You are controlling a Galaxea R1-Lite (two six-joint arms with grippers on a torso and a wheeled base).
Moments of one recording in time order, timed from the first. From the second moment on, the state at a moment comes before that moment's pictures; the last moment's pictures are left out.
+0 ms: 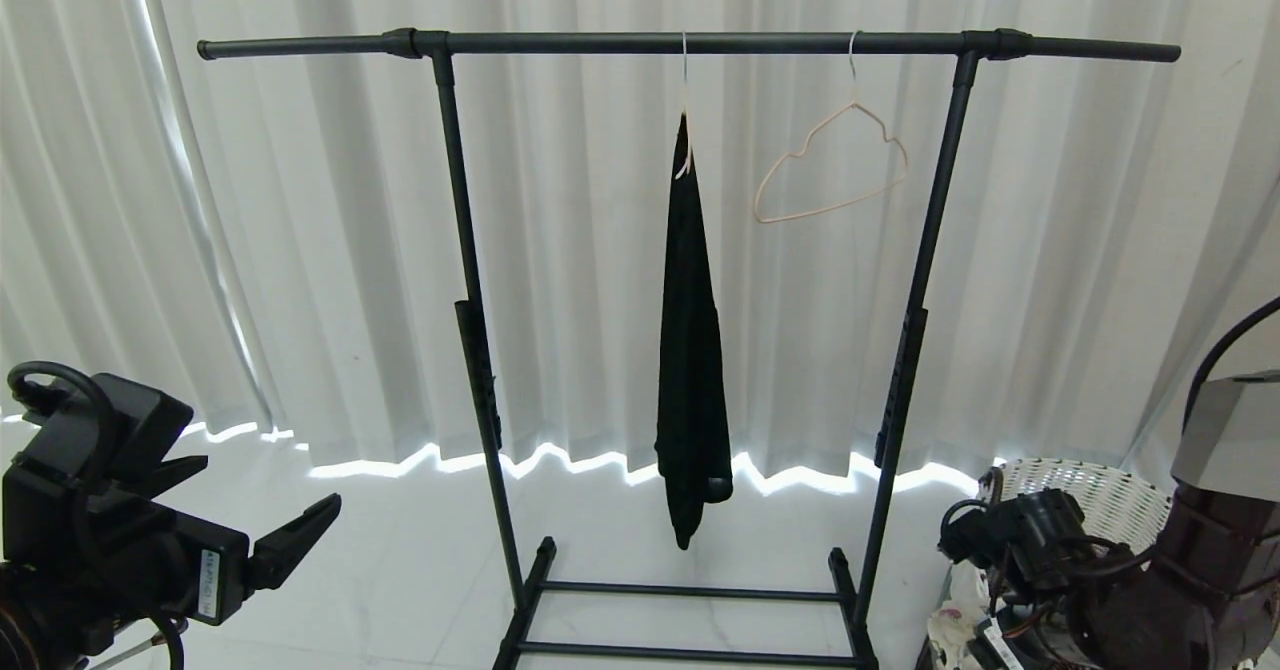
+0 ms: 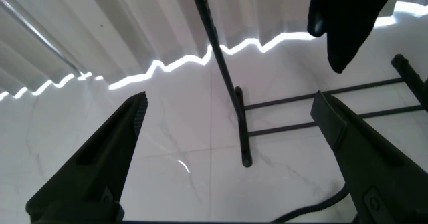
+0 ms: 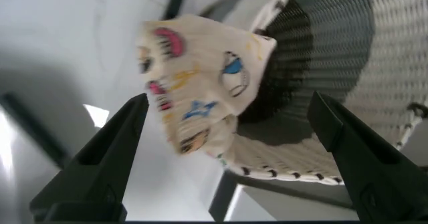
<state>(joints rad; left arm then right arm) -0.05 1.13 -0.33 -0.40 -0.02 0.30 0.29 2.15 -0.42 -0.67 -0.33 -0.21</state>
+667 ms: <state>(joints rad) -0.06 1.13 -0.33 -0.40 -0.02 0.31 0.26 2.25 -0.43 -0.81 -0.35 -0.21</state>
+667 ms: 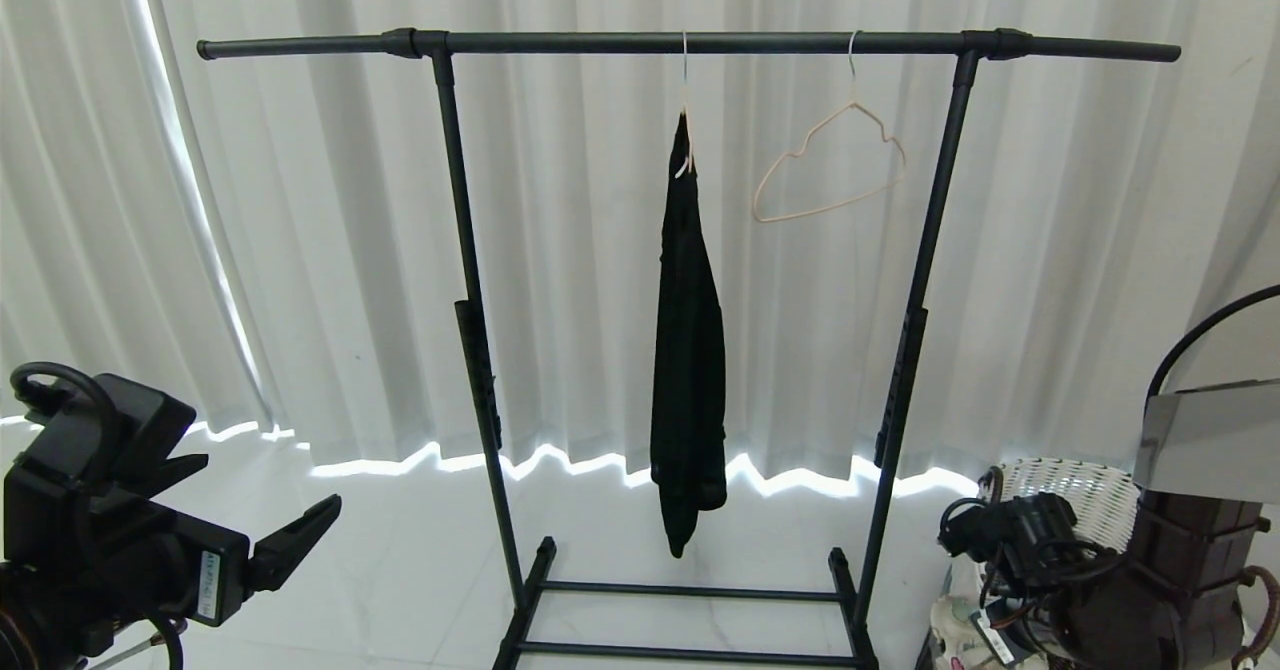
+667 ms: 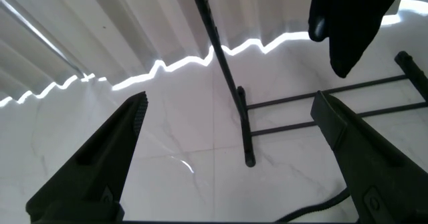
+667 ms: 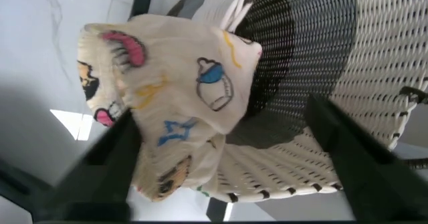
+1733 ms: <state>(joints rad) -0.08 1.12 -0.34 -0.40 -0.03 0.30 0.33 1.78 -0.66 -0.20 -0.34 -0.25</state>
